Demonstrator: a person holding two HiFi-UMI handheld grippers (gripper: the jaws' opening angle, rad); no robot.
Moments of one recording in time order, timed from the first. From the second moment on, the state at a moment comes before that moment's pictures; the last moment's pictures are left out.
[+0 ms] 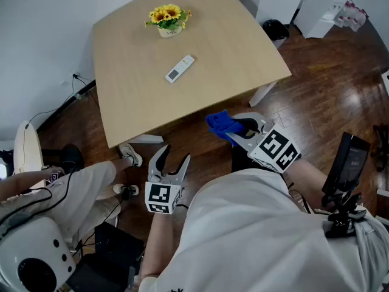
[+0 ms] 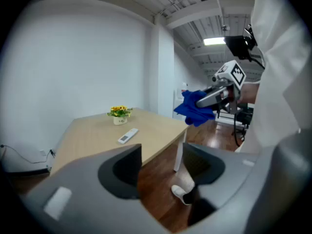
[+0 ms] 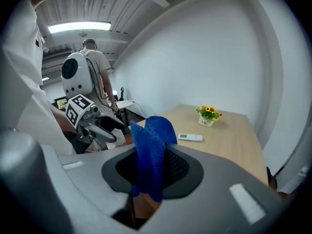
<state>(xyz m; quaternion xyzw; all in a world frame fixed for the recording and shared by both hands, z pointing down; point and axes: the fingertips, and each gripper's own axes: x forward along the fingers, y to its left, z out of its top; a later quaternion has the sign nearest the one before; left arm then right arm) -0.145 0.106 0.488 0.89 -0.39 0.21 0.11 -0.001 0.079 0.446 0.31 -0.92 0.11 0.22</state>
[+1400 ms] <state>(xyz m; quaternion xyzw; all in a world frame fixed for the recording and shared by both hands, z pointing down) -0.062 -0.250 0.669 0.87 -0.21 0.43 0.10 0.077 -0.128 0.469 0.41 -0.85 0.21 0.26</state>
